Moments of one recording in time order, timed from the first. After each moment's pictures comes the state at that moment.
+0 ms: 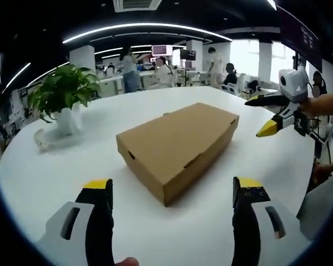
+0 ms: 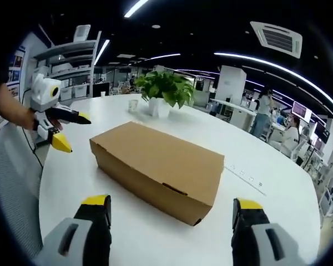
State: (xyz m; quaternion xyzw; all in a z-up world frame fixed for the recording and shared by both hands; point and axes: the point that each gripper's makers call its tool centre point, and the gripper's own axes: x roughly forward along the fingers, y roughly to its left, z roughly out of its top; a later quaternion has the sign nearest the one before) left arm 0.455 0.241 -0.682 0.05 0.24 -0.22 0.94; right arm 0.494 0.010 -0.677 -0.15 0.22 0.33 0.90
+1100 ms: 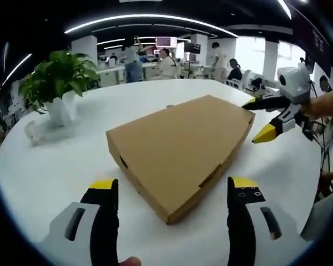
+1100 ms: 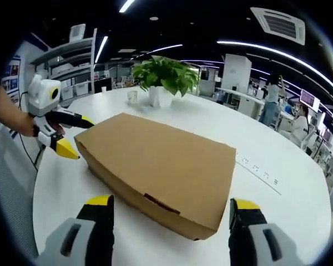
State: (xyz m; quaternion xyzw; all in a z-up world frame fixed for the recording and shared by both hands) left arm 0.501 0.229 -0.715 0.04 0.27 -0.21 0.94; right arm 0.536 0.028 -0.714 -0.14 0.27 0.36 0.88
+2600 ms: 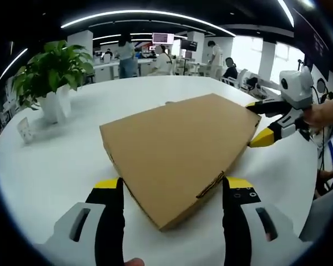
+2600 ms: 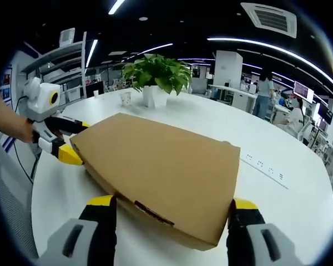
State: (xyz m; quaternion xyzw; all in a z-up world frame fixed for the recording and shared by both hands) left arm 0.516 0.240 -0.724 0.03 0.29 -0.24 0.93; right arm 0.541 0.049 -0.724 -0.11 0.27 0.33 0.90
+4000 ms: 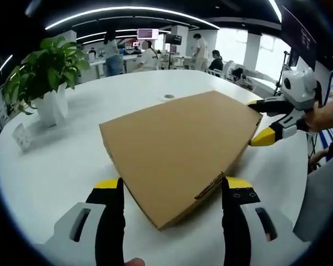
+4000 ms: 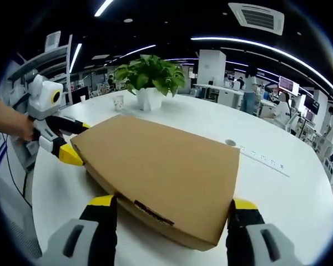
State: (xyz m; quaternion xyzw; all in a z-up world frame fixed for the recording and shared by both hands) left arm 0.507 0.291 -0.717 0.05 0.30 -0.30 0.90; right arm 0.512 0.103 -0.722 -0.09 0.28 0.26 0.92
